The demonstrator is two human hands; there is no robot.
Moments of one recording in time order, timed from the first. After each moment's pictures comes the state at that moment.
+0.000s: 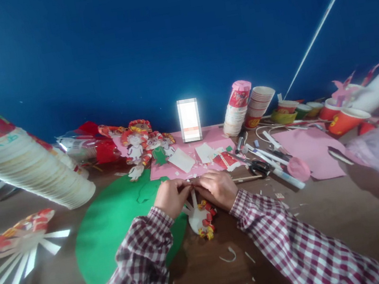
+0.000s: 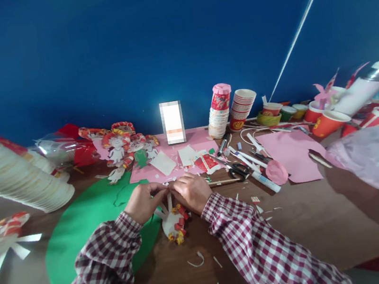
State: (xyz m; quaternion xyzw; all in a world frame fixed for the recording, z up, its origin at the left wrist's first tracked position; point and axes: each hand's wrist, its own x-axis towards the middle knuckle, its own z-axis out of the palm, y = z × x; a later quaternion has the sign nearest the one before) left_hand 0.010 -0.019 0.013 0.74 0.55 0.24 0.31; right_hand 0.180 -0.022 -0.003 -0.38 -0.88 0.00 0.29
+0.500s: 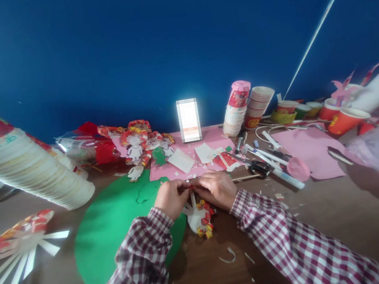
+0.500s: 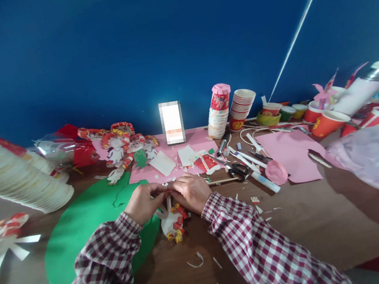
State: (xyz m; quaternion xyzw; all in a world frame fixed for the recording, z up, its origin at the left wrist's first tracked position) left_hand 0.010 -0.017 0.006 0.73 0.54 0.25 0.34; right_hand 0.181 -0.022 -0.005 -0.38 -0.88 0.04 0.29
